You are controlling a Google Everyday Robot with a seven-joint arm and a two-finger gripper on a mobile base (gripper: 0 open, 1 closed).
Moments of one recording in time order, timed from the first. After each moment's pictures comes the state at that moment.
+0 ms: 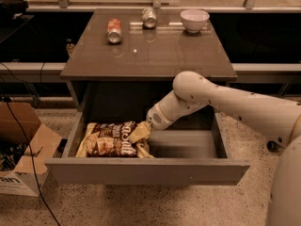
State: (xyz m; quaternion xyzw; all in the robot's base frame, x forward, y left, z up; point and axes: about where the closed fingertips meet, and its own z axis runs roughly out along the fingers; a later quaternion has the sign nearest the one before) arm 0.574 0.026 0.646 -0.39 0.85 0.32 0.14
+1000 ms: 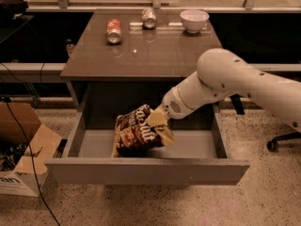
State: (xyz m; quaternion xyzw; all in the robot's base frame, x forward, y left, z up) arm 0.549 -0.016 0.754 -0.42 0.84 0.25 0.22
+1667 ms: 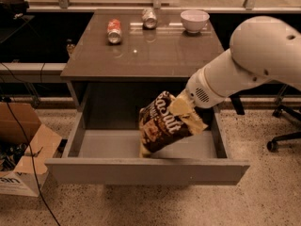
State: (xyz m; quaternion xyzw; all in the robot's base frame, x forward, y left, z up) arm 0.521 -0.077 0.839 -0.43 0.85 0.15 0.26
